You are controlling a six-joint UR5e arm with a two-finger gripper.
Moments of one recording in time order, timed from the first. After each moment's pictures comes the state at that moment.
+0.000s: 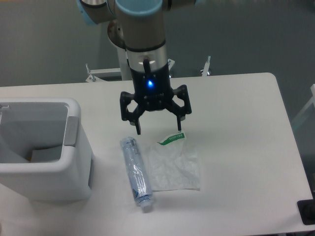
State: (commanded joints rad) arm 2.36 -1.76 -1.50 -1.01 1.57 0.34
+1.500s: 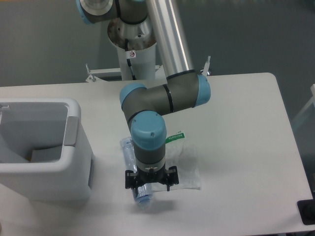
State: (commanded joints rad) arm 2.30 -2.17 -1.51 -0.87 1.51 0.19
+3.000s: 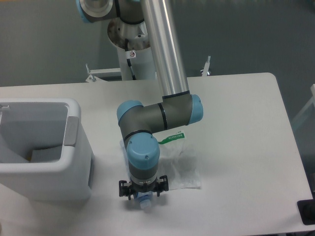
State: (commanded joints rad) arm 2.27 -2.25 -1.50 -0.87 1.51 0.15
